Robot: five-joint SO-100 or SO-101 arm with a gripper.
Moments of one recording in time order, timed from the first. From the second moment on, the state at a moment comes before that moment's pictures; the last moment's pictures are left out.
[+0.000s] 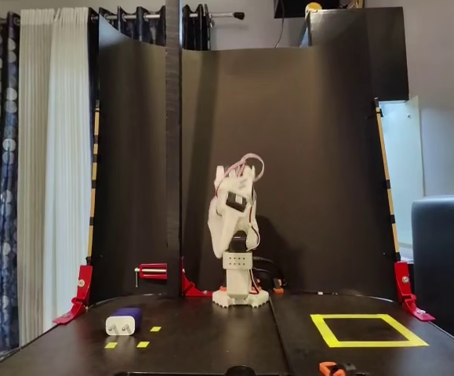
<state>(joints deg) 8.7 137.6 120.6 65.3 -47.7</state>
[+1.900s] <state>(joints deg) 54.1 78.5 86.1 74.5 -143.7</state>
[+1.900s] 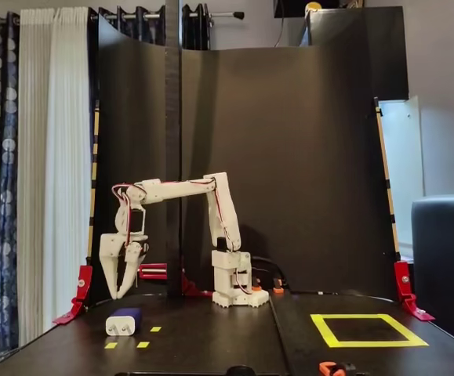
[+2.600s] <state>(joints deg) 55.5 72.9 86.1 66.8 -143.7</state>
